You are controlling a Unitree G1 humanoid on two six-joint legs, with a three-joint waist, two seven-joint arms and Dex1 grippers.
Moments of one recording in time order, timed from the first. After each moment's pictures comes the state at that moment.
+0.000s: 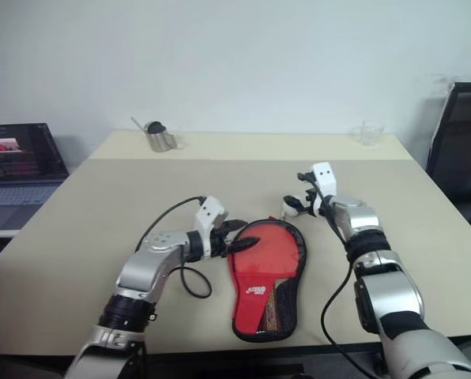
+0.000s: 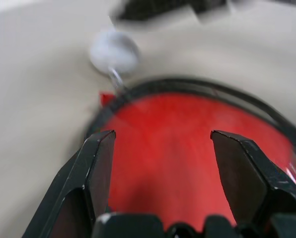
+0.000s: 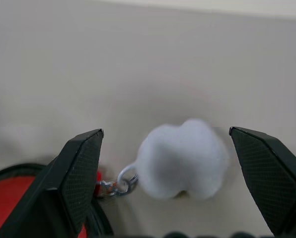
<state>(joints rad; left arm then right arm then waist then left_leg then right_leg) -0.59 0.27 -0.06 0.12 -0.11 0.53 -0.80 -1.11 -0.27 -0.01 1.00 0.18 0.38 0.56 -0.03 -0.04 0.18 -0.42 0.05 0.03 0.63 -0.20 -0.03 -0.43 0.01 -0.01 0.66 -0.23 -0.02</state>
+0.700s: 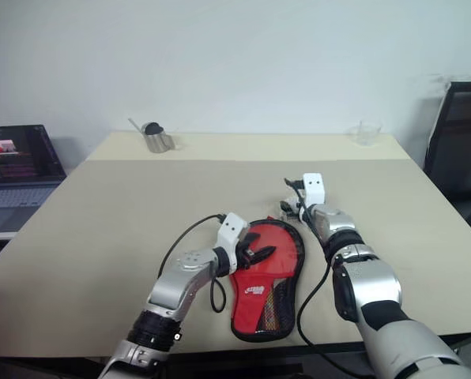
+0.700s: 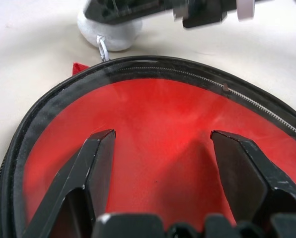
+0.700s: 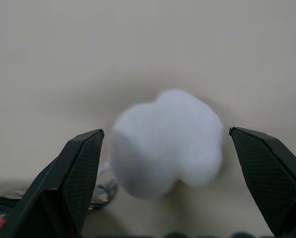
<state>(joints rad) -0.50 0.15 -0.15 0.13 -0.10 0.53 -0.60 -1.20 -0.15 -0.15 1.30 0.14 0.25 0.24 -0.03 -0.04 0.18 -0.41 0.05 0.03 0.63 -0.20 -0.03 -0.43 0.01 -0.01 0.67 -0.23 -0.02</state>
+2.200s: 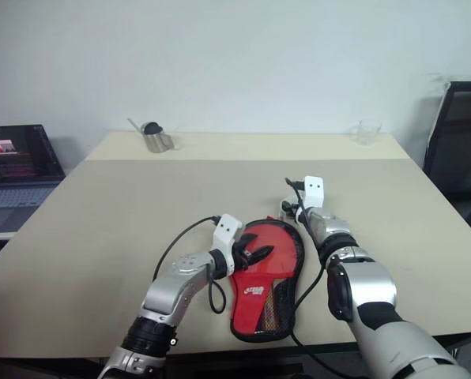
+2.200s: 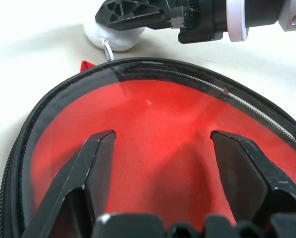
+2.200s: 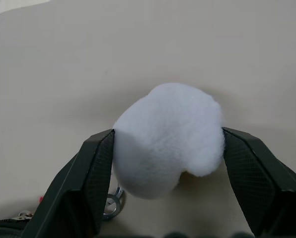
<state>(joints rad) -0.47 0.17 -0.14 0.07 -0.16 0.56 -0.56 -1.20 -0.12 -0.27 1.30 0.15 0.21 0.21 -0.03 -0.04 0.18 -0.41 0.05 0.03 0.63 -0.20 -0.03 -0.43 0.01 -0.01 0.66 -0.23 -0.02</state>
